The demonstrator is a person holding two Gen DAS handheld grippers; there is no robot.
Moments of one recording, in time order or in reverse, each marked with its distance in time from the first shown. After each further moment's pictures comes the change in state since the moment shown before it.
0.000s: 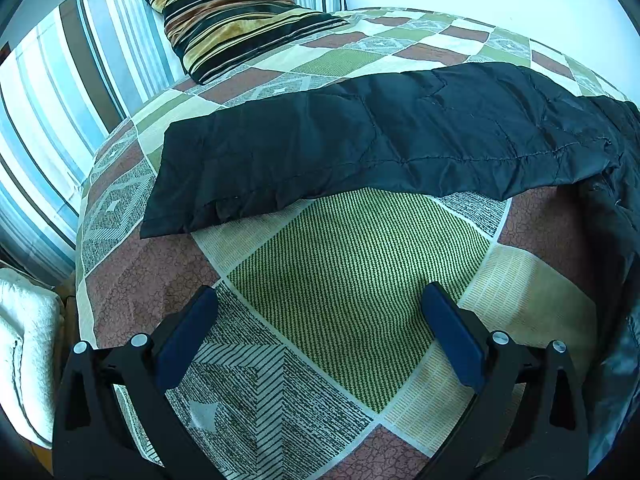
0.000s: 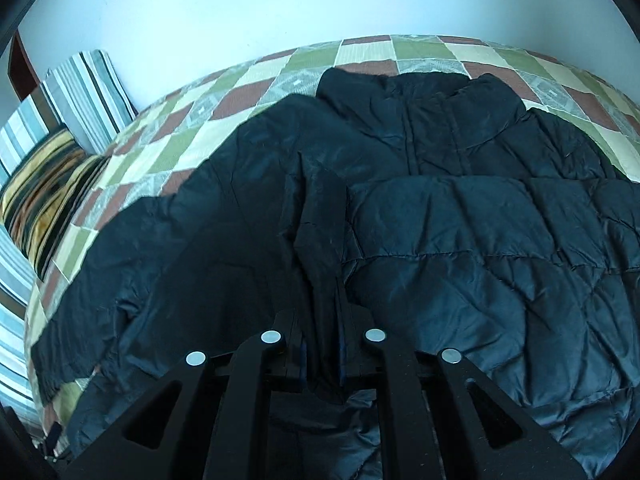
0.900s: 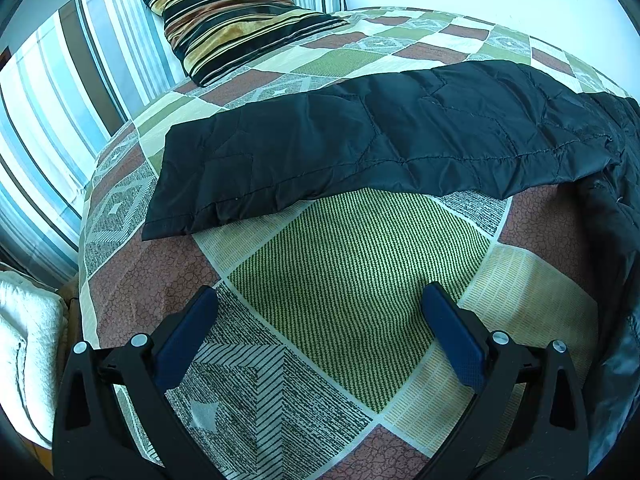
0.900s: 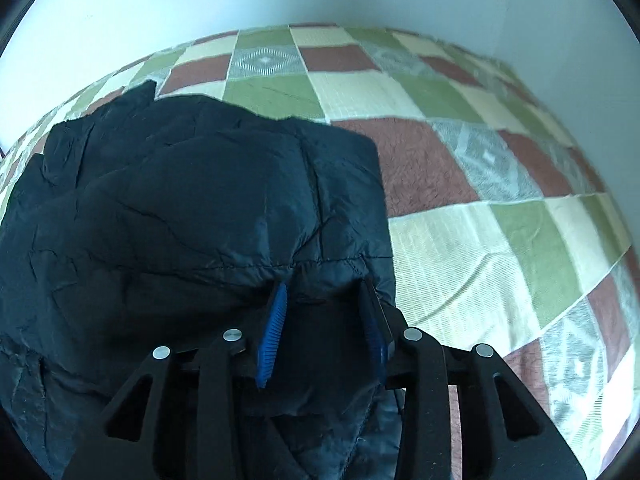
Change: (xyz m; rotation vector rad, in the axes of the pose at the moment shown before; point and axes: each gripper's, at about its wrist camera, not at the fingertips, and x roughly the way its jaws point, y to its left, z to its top) left arm 0.000 -0.003 0.000 0.009 -0.004 0.014; right arm -0.071 -0.241 -0.022 0.181 0.001 -0.474
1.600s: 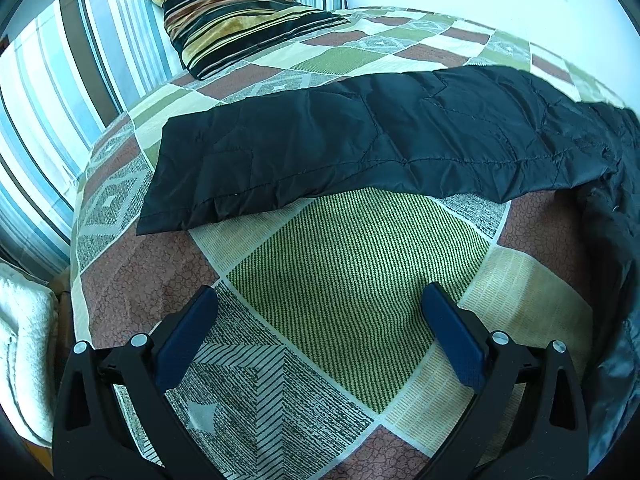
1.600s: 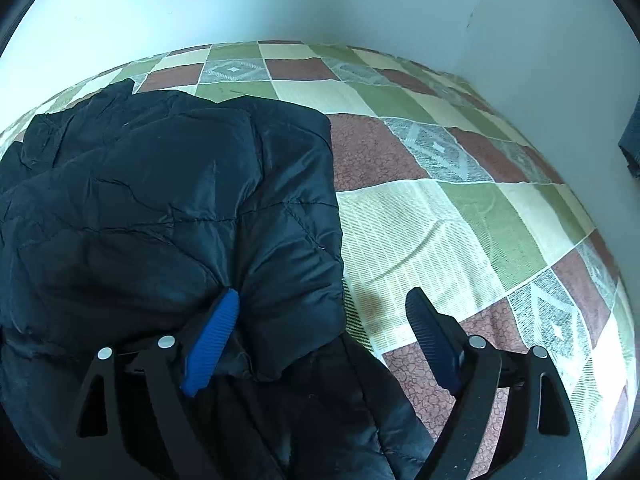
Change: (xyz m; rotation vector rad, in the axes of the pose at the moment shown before) left arm 0.000 0.008 0.001 -0.032 0.011 -0.054; right arm -0.004 -0.008 -0.042 0.018 -0.103 -0.151
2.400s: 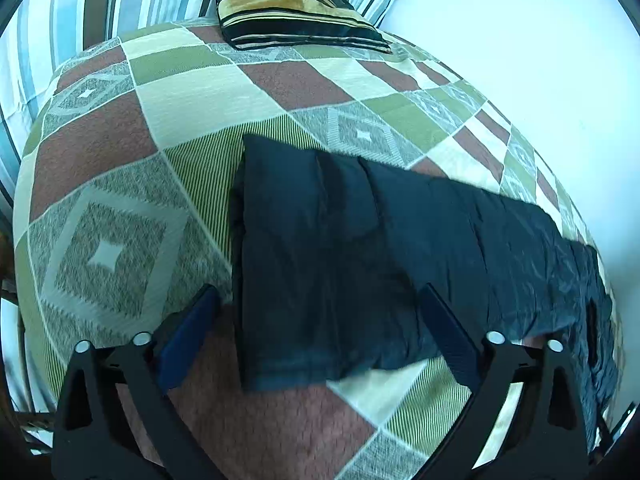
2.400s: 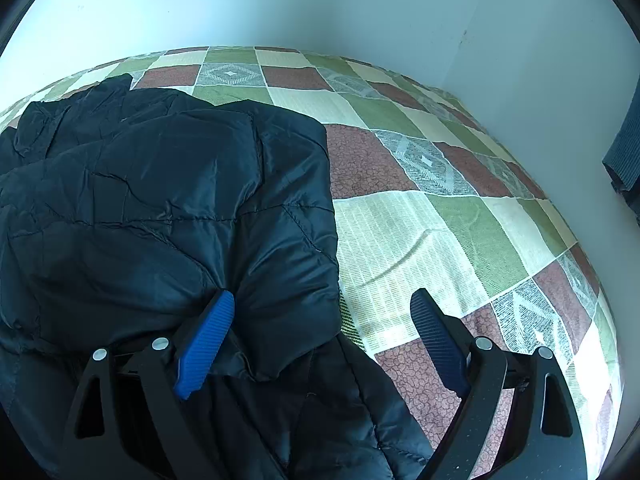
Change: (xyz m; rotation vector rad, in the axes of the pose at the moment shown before) left arm 0.055 0.134 0.062 -0.294 0.028 -0.347; right arm -0.008 0.008 -0.003 -0.036 -0.034 -0.070
